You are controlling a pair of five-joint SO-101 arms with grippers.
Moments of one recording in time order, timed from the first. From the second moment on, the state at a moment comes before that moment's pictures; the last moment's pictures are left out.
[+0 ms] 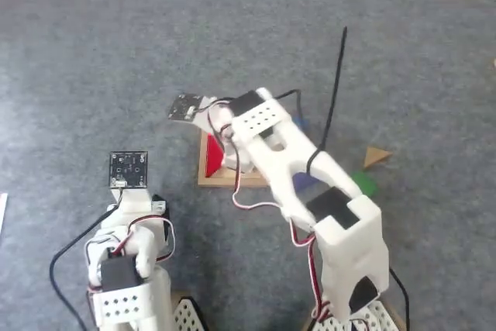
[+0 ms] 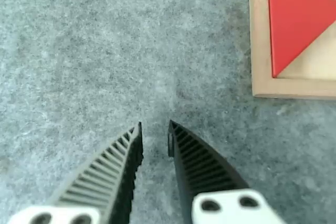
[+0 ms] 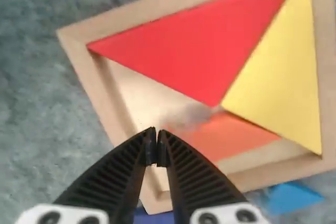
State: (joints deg) left arm -16.1 -103.0 97.1 72.0 -1.5; right arm -39.1 25.8 -6.4 72.2 37.4
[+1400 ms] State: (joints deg) left arm -16.1 -103.0 97.1 72.0 -1.5; right arm -32.1 17.8 -6.5 69.5 29.8
